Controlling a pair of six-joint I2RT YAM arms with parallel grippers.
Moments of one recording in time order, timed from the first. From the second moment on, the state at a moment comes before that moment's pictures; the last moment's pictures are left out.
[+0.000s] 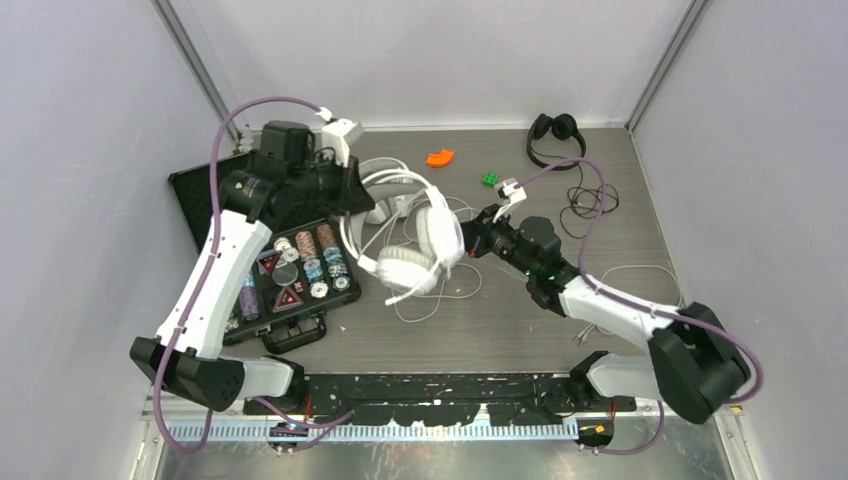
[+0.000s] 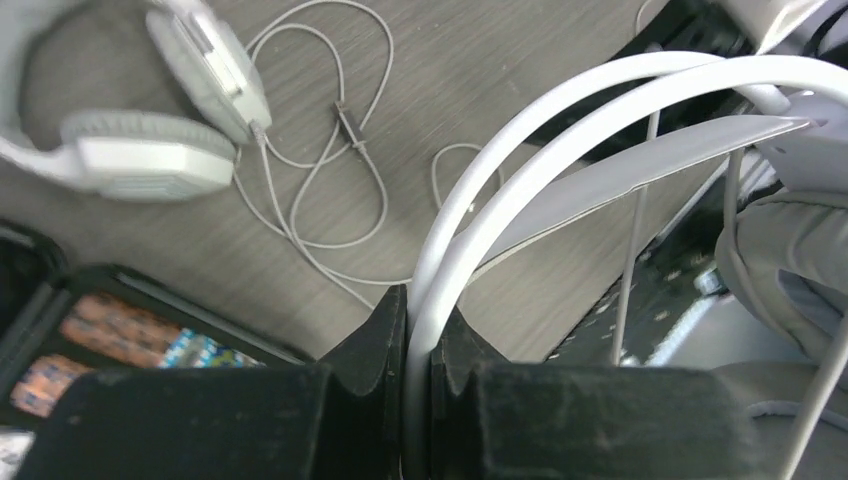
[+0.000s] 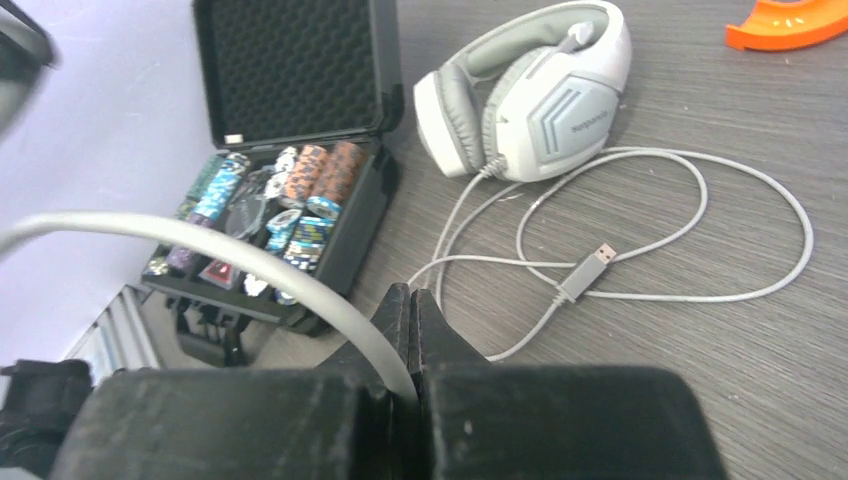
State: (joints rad) left arm -0.30 1.31 1.55 -0.90 0.53 -0.10; right arm 0.60 1.27 0.55 0.65 -0.19 0.49
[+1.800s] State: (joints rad) left arm -0.63 1.18 1.35 -0.73 -0.32 0.14; right arm 0.61 1.23 0.99 0.16 -0.74 0.97
